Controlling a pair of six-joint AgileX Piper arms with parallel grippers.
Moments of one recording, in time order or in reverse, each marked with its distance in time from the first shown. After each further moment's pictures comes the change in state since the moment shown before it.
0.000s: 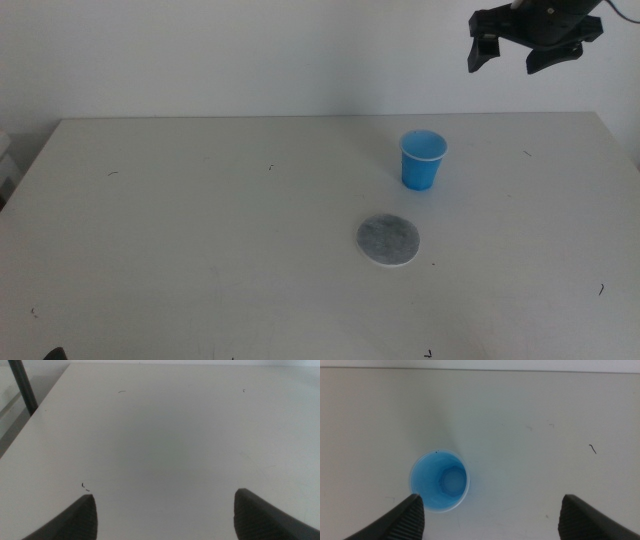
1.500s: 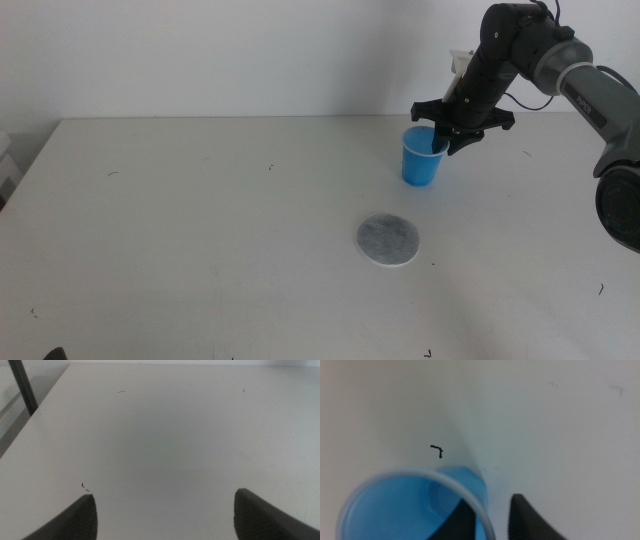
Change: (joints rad) left arm 0.000 0.000 0.000 0.000 0.000 0.000; right arm 0.037 0.474 -0.299 0.067 0.082 0.072
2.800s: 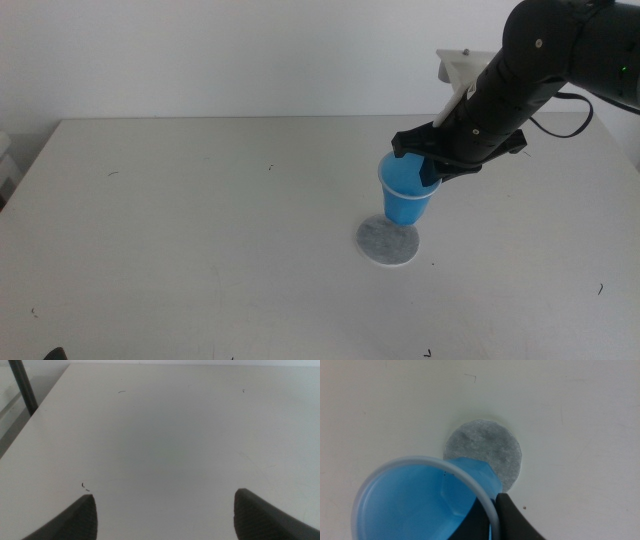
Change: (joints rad) left arm 0.000 0.000 0.000 0.000 0.000 0.000; right arm 0.207 -0.694 0.894 0.005 -0.312 -0.027
